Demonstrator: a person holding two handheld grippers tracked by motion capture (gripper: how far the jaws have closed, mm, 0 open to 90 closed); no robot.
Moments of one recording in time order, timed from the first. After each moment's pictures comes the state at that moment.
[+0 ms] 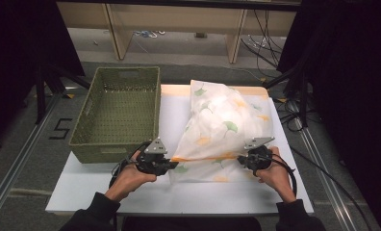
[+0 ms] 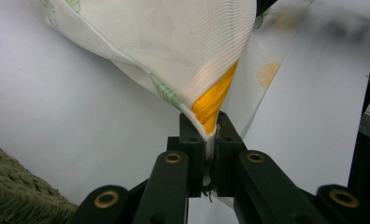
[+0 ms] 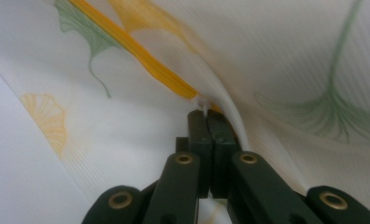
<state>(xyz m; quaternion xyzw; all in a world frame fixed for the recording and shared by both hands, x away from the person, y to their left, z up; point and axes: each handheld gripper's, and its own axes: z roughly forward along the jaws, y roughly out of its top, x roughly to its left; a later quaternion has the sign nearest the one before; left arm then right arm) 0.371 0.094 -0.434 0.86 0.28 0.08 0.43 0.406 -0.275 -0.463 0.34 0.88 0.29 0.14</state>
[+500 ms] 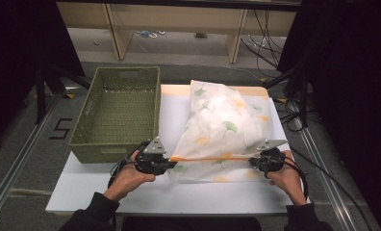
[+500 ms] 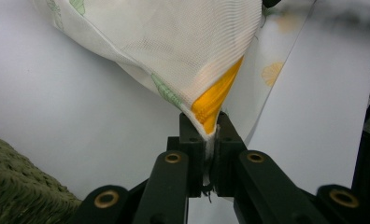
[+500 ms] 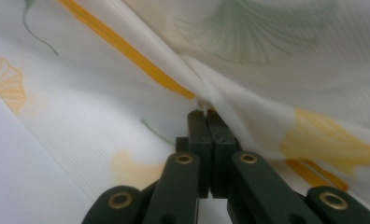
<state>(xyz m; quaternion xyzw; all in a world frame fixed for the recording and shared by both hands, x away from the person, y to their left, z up) 0.371 0.097 -0.433 0.86 0.28 0.09 0.42 0.400 -0.311 -0.466 0.38 0.87 0.28 0.15</state>
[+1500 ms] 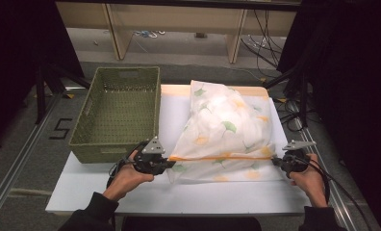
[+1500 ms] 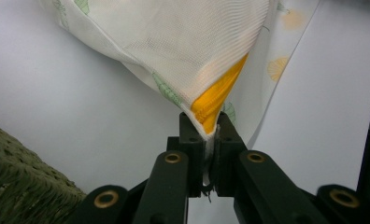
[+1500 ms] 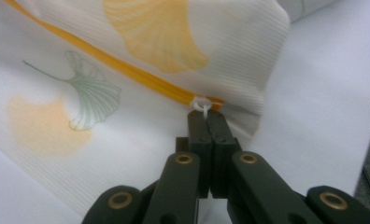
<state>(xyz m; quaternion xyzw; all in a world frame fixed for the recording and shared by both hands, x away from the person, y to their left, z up) 0.371 0.100 -0.433 0.86 0.28 0.10 0.42 0.396 -0.382 -0.467 0.45 0.83 0.28 0.17</state>
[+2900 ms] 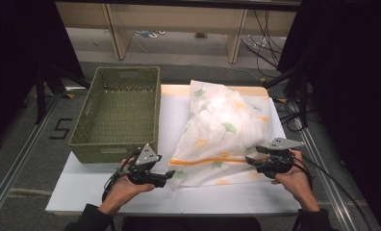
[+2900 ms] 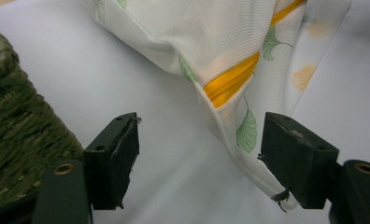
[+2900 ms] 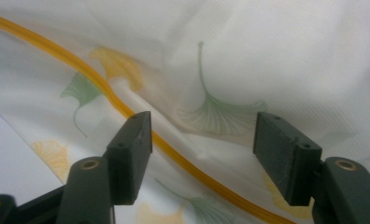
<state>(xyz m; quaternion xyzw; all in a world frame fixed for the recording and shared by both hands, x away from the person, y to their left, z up) 0.347 0.111 -0.448 0.83 0.32 0.14 0.44 0.385 -0.314 -0.440 0.35 0.83 0.40 0.19</state>
